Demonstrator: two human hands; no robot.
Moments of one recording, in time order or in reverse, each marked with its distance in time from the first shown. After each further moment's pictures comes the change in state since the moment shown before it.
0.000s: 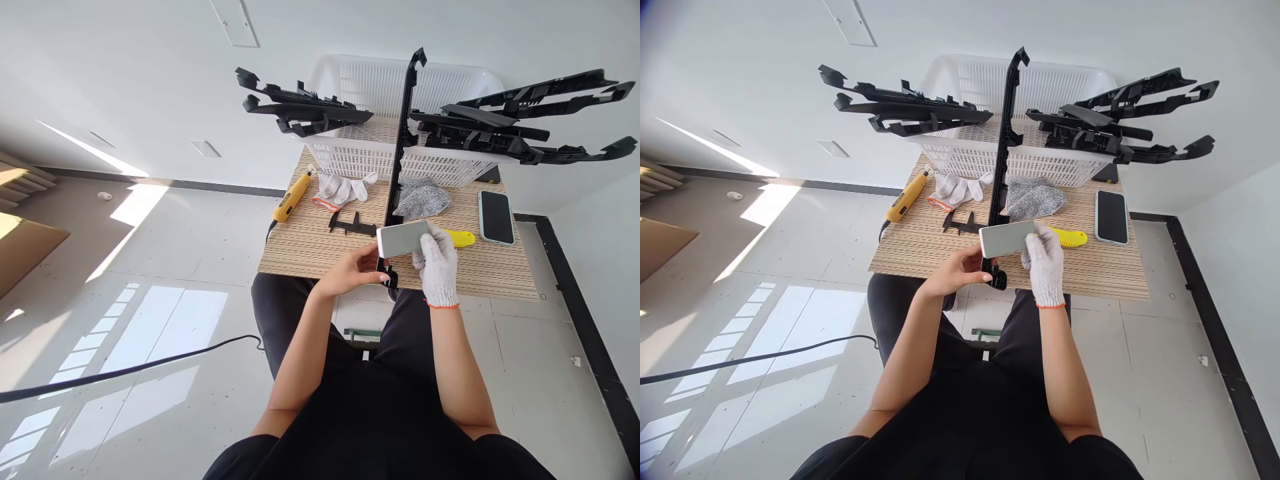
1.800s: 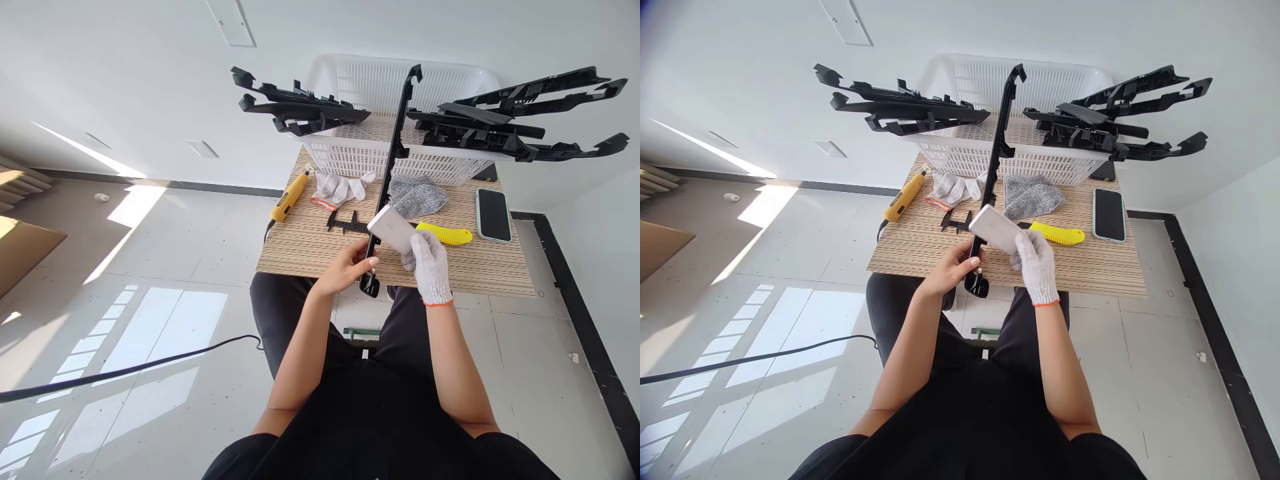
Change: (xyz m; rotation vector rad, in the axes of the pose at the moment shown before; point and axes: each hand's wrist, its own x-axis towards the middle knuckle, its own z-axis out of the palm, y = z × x) left_hand -0.001 0.004 0.000 0.152 0.124 0.061; right_hand -0.002 0.000 0.001 -0.087 -0.047 0.086
